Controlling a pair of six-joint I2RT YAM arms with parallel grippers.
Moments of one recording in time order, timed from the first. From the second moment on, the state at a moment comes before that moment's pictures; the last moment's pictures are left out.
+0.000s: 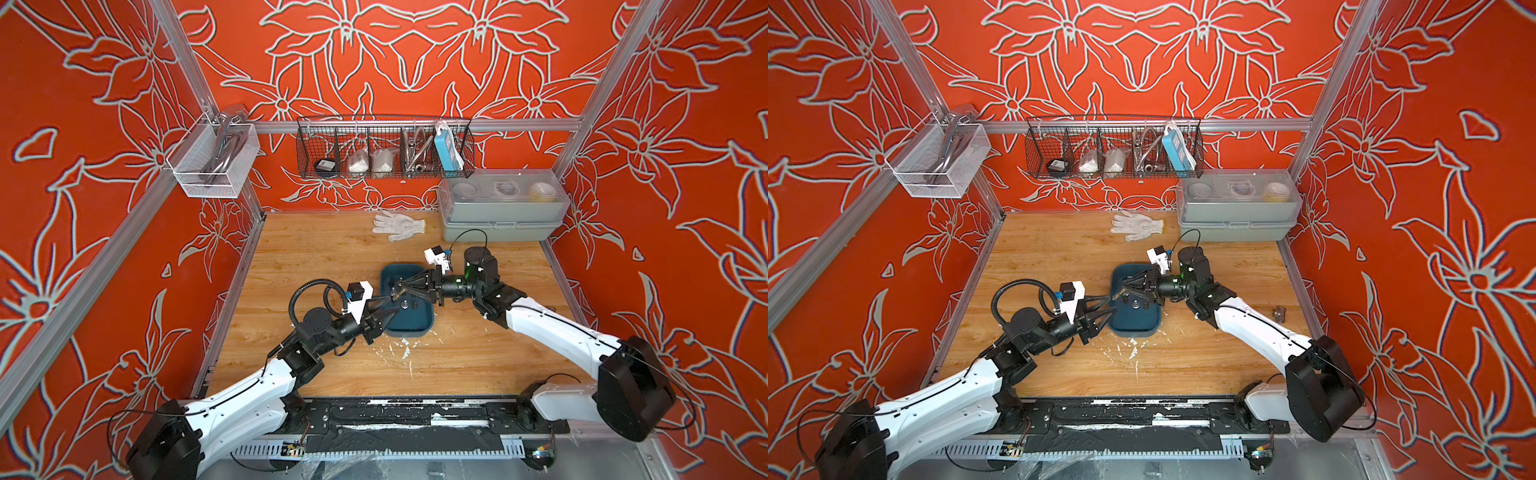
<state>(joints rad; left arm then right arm) -0.67 0.86 0.32 0.57 0.32 -0.21 0.61 1.32 0.83 0.19 -0.85 1.26</state>
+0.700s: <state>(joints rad) -0.67 0.88 0.33 0.58 0.30 -0.19 0.64 1.33 0.83 0.22 -0.85 1.27</state>
